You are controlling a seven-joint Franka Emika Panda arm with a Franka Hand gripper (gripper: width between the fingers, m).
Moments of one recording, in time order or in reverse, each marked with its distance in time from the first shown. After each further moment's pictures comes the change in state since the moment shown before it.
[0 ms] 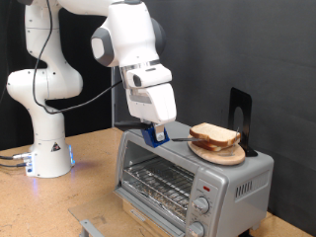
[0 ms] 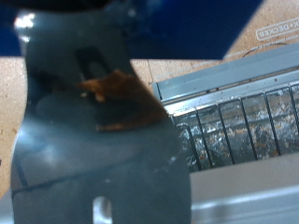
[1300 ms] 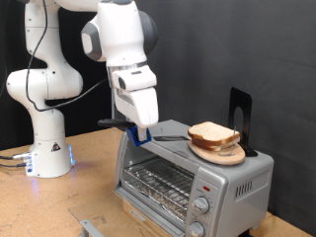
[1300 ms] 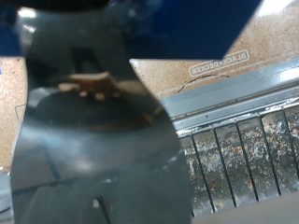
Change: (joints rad) arm -0.022 -0.048 -0.024 -0.044 -0.002 -0.137 -0.009
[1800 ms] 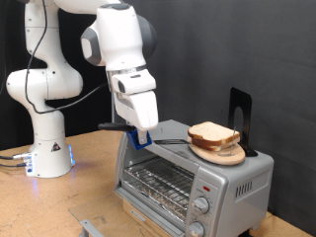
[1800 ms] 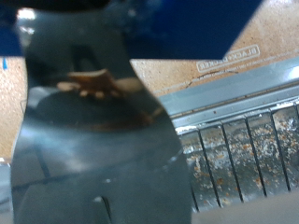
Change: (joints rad) arm 0.004 0.002 0.018 -0.022 -0.001 0.052 -0.003
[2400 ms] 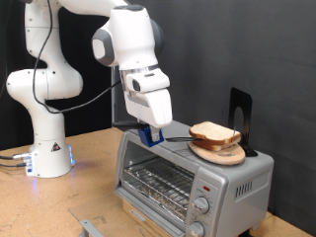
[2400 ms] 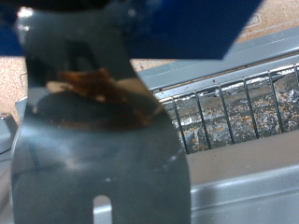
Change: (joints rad) arm 0.008 -0.001 0.040 -0.003 0.001 0.027 0.033
